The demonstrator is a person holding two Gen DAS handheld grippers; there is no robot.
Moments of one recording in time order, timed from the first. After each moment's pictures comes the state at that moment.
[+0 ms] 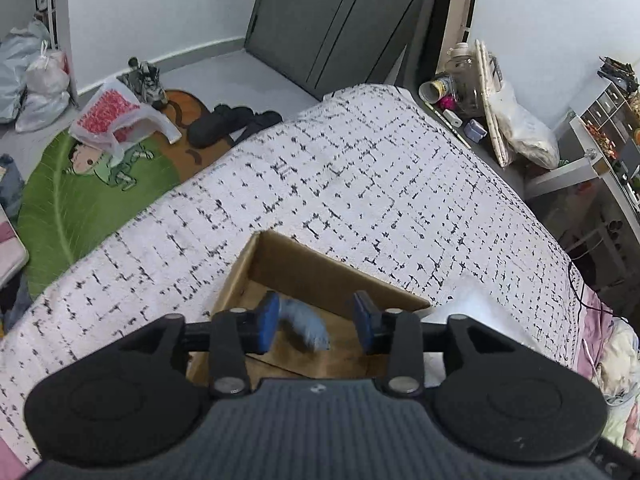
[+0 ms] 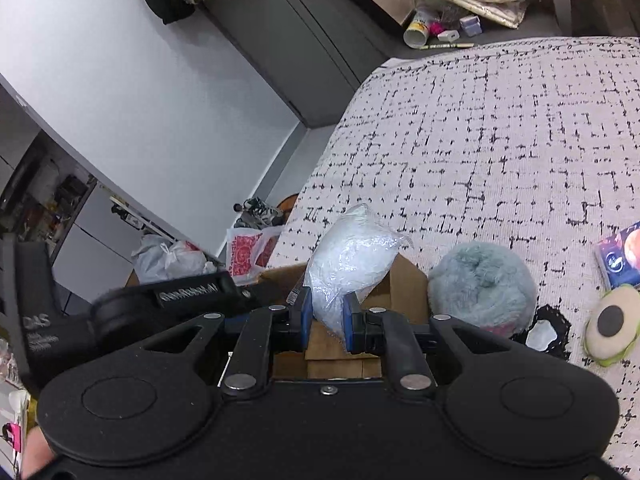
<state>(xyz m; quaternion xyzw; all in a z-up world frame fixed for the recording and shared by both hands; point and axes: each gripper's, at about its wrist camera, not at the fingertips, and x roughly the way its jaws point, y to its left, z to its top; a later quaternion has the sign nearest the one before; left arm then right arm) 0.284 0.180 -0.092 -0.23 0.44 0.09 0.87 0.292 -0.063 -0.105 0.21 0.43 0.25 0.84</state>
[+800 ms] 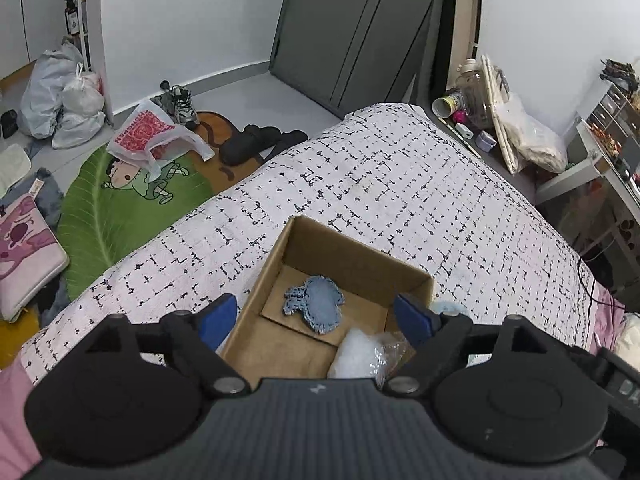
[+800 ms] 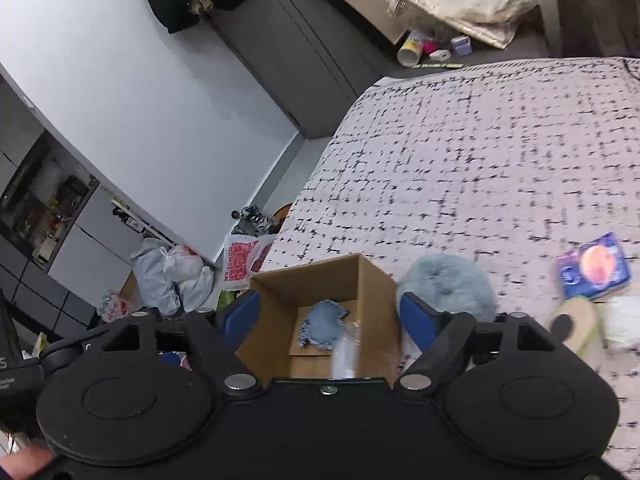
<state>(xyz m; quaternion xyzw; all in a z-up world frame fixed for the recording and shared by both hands) 0.227 0.162 -0.057 -0.20 0.42 0.14 0.88 0.272 -0.113 -0.083 0.20 0.41 0.24 0.86</state>
